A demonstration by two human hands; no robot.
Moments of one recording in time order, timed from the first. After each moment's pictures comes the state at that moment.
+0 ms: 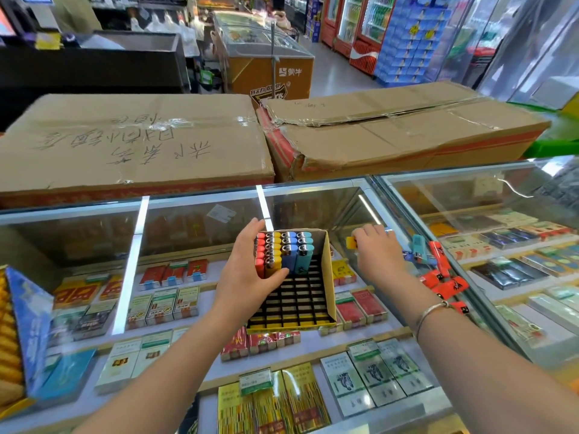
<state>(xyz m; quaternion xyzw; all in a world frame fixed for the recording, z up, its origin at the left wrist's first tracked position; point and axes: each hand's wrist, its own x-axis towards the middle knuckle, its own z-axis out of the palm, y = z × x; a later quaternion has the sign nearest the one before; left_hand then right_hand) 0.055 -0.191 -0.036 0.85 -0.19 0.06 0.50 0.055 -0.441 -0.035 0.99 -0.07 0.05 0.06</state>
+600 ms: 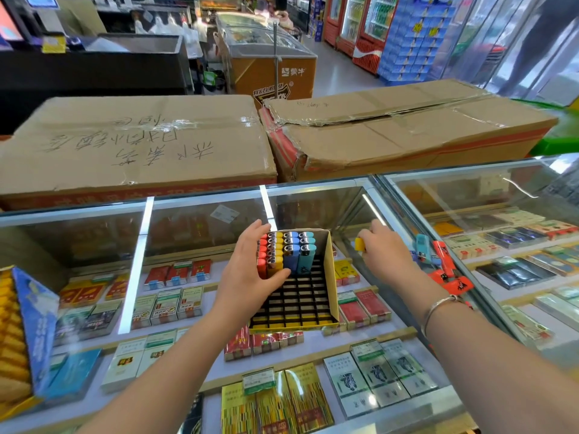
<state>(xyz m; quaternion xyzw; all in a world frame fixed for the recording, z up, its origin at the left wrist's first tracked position) 0.055 -0.188 -0.033 0.85 -0.19 0.04 0.49 0.055 -0.447 -0.027 1.00 -0.08 0.02 0.04</state>
